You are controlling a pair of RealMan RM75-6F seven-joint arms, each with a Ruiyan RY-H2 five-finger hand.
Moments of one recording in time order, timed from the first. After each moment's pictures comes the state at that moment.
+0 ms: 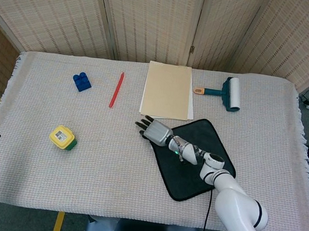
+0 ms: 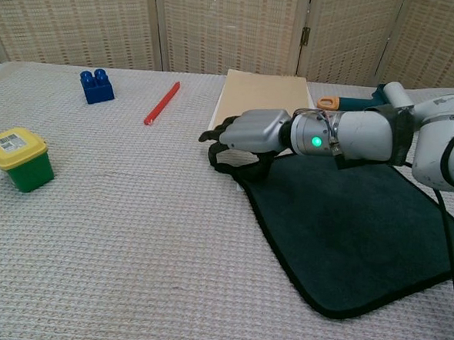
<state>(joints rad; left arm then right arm) -0.05 -1.08 -0.05 -1.59 1.46 1.49 -0.04 1.21 -1.95 -0.16 -0.41 -1.77 0.71 0.48</state>
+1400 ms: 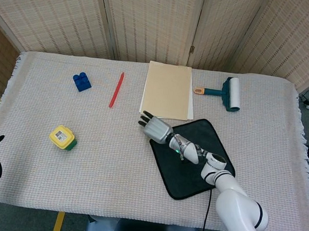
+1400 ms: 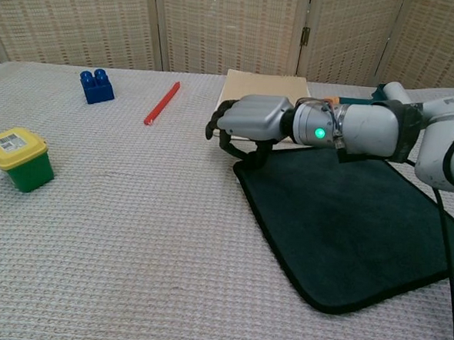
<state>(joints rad) -0.06 -1.09 -0.04 -1.57 1.48 1.49 -0.06 1.19 -1.95 -0.14 -0.39 -1.74 0.82 0.44</state>
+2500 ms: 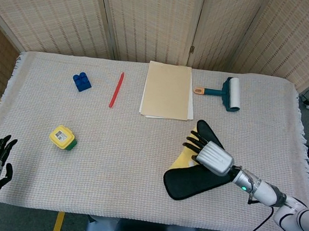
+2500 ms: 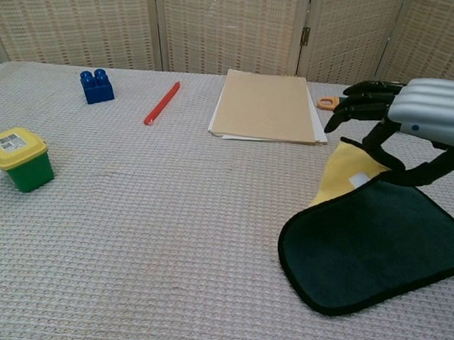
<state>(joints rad) -0.07 -1.14 -0.03 -1.58 1.49 1.46 0.05 0.76 -1.34 -0.25 -1.13 -1.81 1.34 0.16</state>
